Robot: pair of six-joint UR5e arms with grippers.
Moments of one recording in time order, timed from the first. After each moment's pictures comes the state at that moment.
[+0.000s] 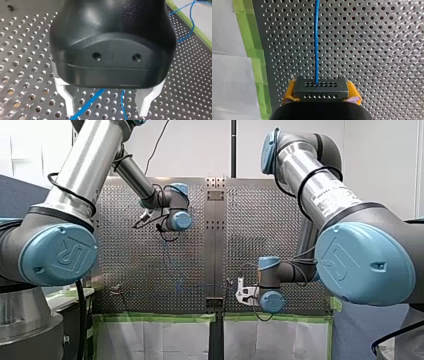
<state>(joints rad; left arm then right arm) -0.38 -1.98 -1.66 -2.64 -2.45 -0.87 2.09 -0.72 1.95 -1.10 1.71 1.61</state>
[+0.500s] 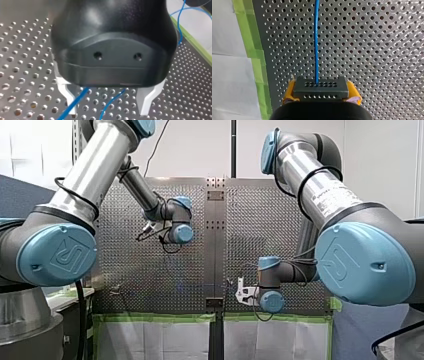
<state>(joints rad) -0.39 -2.07 -1.67 -2.58 -2.45 -0.88 2.09 -0.72 1.94 -1.10 1.71 1.62</state>
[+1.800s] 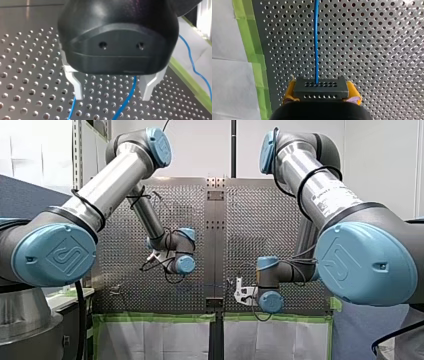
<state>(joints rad) -0.42 -2.32 -1.67 -2.50 -2.39 -0.94 2.10 -0.72 1.94 -1.10 1.70 1.62</state>
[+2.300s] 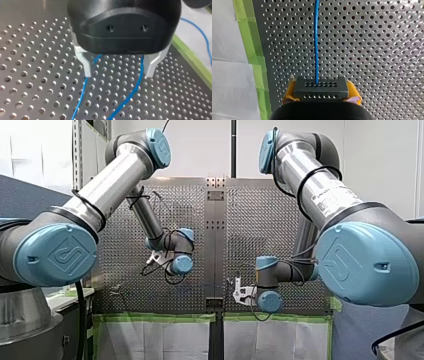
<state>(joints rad) -0.40 -2.32 -1.67 -2.55 -2.29 -1.06 2.11 -0.72 1.94 -1.09 1.71 1.62</state>
